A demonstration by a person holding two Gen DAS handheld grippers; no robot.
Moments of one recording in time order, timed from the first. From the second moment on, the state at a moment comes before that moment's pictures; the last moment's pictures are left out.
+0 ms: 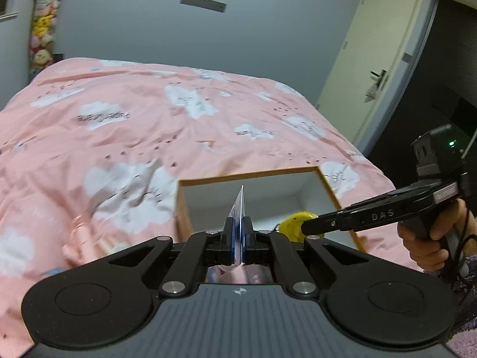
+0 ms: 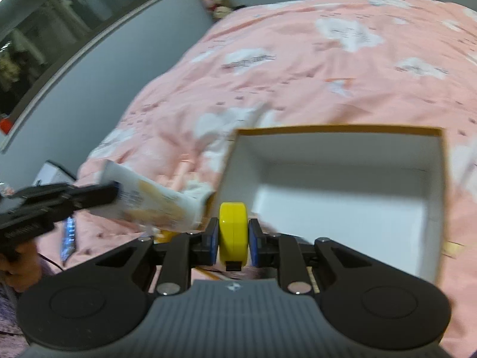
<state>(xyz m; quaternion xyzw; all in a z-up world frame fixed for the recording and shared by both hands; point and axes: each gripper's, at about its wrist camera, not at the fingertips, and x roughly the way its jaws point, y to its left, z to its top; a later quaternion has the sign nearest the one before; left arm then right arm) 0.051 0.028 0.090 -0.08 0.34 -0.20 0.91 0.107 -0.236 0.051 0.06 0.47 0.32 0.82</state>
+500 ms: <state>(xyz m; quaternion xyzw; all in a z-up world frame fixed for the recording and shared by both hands) 0.089 -0.034 0.065 -0.07 0.39 -0.25 0.88 0.146 -0.284 -0.027 0.11 0.57 0.29 0.76</state>
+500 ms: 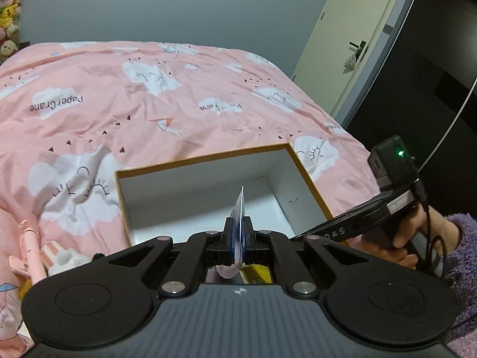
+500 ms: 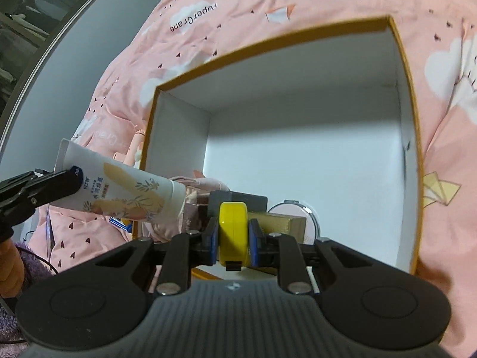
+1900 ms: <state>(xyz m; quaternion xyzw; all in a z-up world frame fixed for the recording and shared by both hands) 0.117 -0.133 0.025 -0.05 0.42 -0.32 0.85 0.124 -0.301 0.015 -0.13 0.49 0.22 0.83</state>
